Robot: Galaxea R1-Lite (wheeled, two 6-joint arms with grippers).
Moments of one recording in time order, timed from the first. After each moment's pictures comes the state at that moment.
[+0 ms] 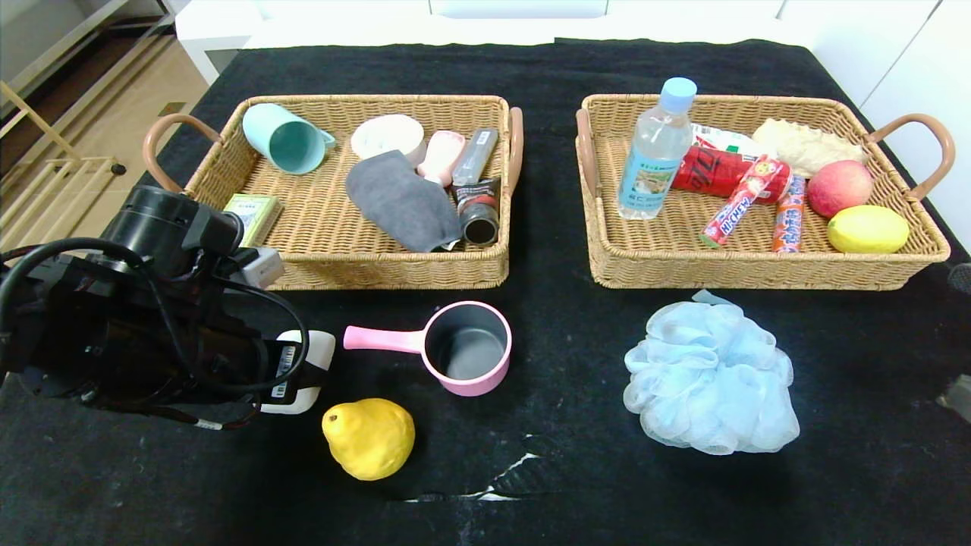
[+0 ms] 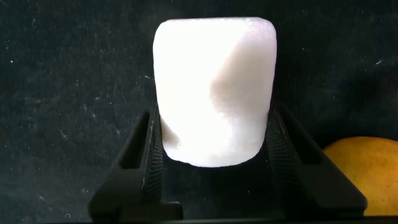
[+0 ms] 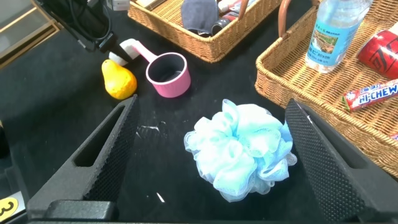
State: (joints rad) left arm -0.26 1.57 -1.10 0.39 0.14 -0.15; right arm 0.48 0.89 -0.69 -0.23 0.33 -0.10
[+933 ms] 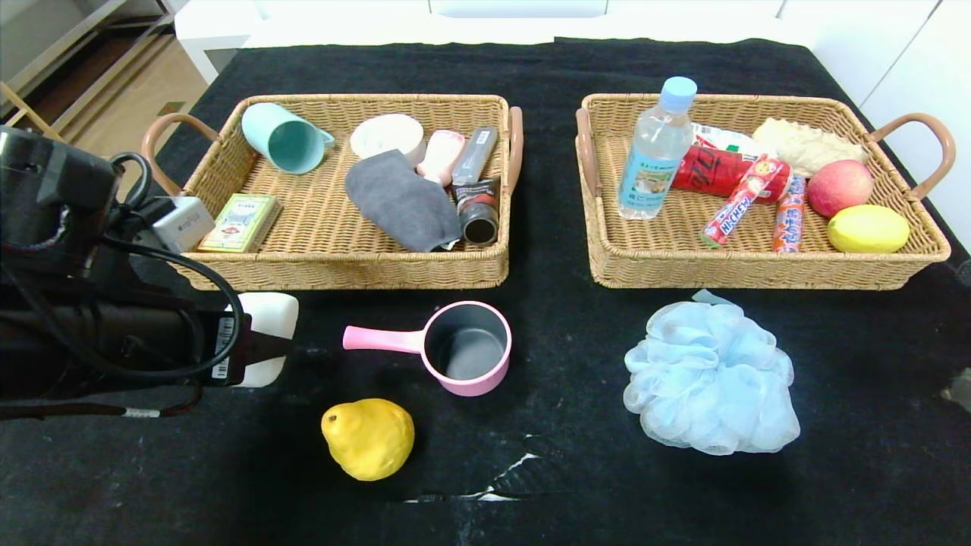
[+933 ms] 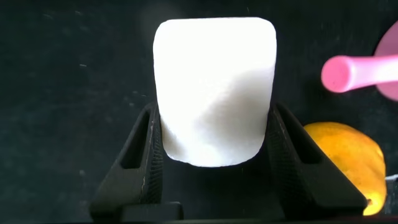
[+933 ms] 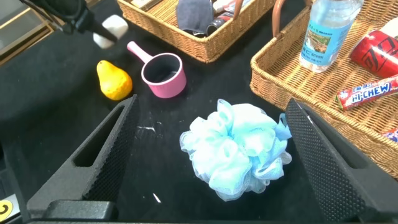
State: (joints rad) left arm -0.27 1.39 -1.11 0.39 0.17 -0.15; right arm 0.46 0.88 -0.69 -0.23 0.33 -0.10
